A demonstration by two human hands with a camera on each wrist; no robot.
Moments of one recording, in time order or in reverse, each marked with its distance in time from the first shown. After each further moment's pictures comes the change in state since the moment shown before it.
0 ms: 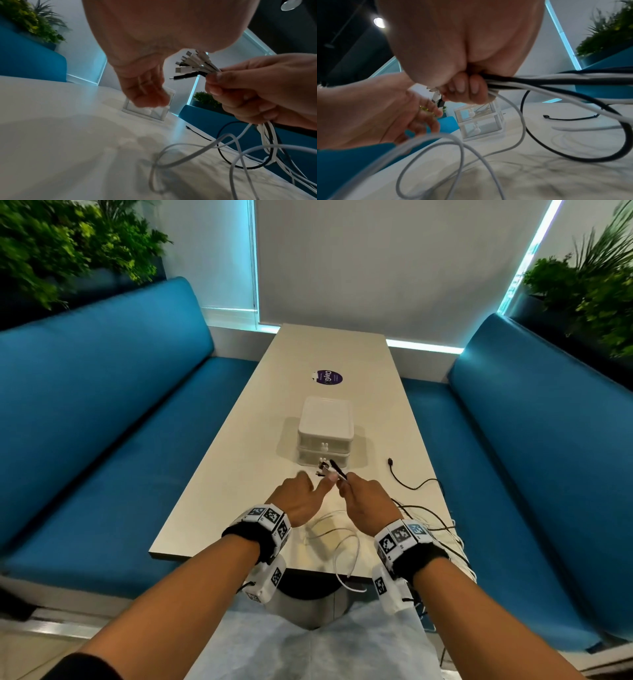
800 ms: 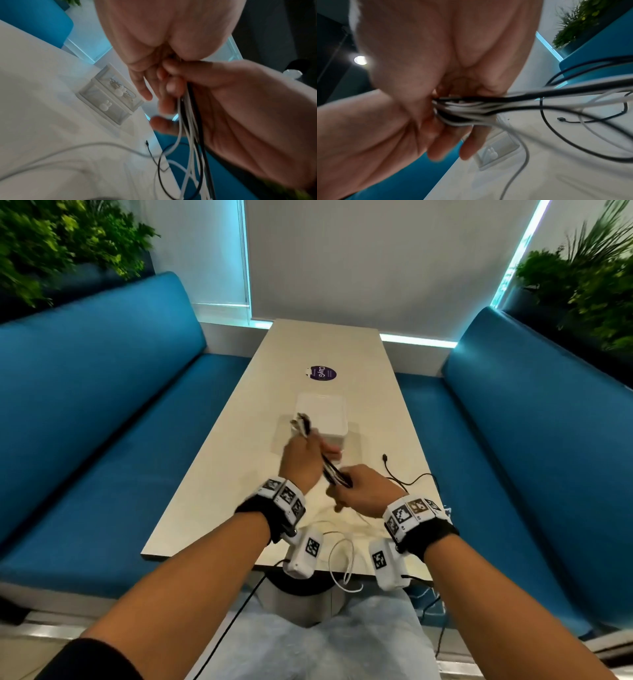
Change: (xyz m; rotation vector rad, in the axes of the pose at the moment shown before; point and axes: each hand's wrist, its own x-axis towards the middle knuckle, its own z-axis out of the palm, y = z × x) left_hand 0.029 0.051 -0.016 -0.769 0.267 0.051; right_hand 0.005 -0.012 -0.041 0.197 -0.265 -0.014
